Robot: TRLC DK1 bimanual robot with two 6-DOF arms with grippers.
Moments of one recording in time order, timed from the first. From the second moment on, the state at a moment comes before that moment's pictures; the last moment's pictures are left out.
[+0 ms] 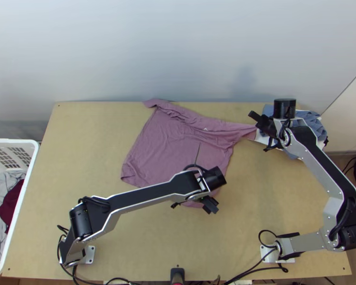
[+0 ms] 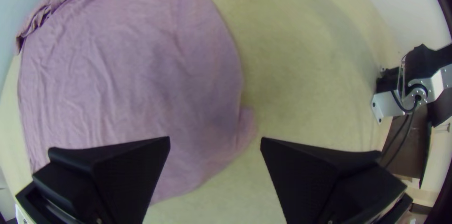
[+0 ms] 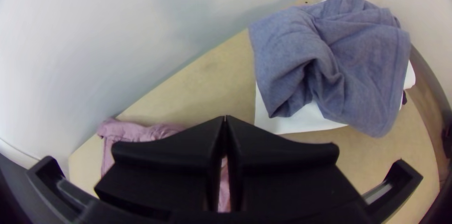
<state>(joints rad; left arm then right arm) -1.13 2.05 1.75 -0.86 -0.07 -0.36 0.15 1.54 1.24 -0.43 0.12 0.66</state>
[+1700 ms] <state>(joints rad) -0.70 1.29 1.85 -0.79 -0.40 -0.19 0.24 1.10 1.36 -0.51 0.44 0.30</state>
